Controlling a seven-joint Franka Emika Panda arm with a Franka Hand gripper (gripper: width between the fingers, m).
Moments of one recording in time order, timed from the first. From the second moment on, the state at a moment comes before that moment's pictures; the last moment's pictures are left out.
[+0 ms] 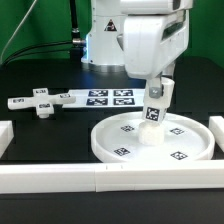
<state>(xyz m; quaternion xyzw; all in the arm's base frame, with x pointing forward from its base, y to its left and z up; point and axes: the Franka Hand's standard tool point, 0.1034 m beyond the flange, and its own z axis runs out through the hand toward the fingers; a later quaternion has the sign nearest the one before) 0.557 0.041 0.091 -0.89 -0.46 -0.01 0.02</state>
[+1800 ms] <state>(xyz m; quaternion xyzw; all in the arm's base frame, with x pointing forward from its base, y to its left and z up) 0.548 0.034 0.086 -0.95 0.32 0.00 0.07</state>
